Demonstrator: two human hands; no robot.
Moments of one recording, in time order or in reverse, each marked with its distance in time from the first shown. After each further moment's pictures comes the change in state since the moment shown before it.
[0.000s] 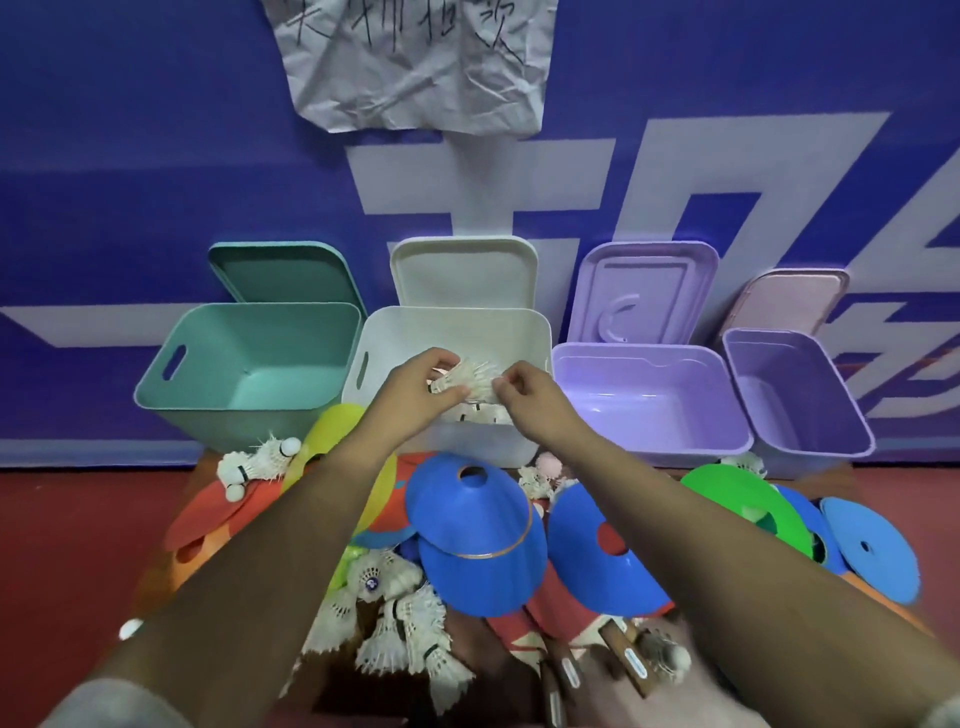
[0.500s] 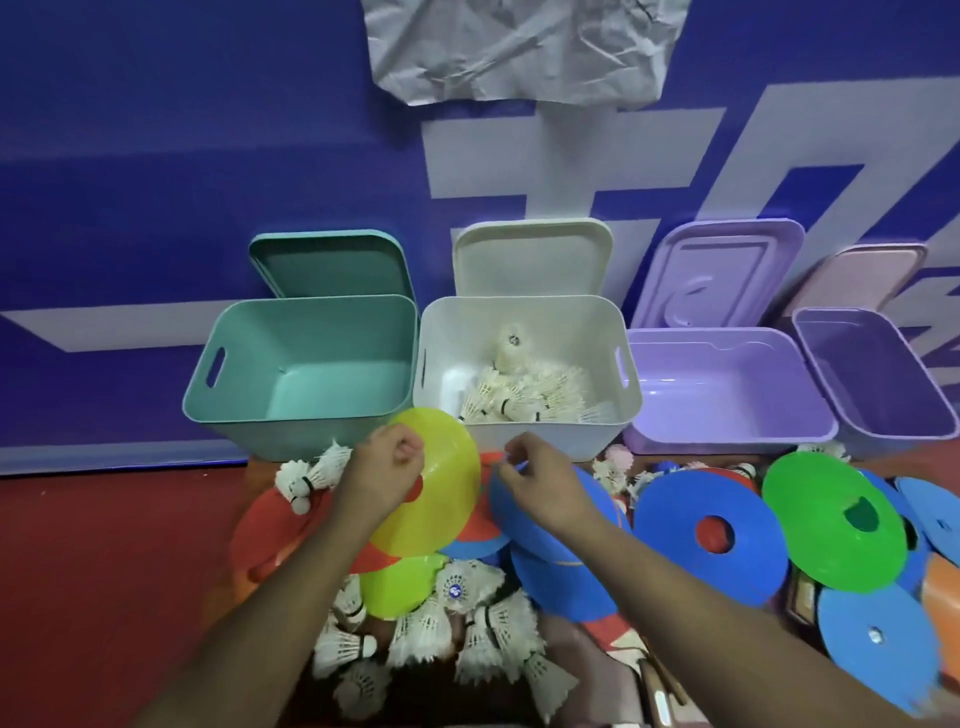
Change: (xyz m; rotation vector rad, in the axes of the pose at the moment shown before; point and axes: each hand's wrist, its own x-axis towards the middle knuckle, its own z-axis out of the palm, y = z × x) left_hand -0.056 -0.131 -0.089 0.137 -0.013 -0.195; right_hand -0.027 -0.008 0.139 -0.149 -0.016 0.093
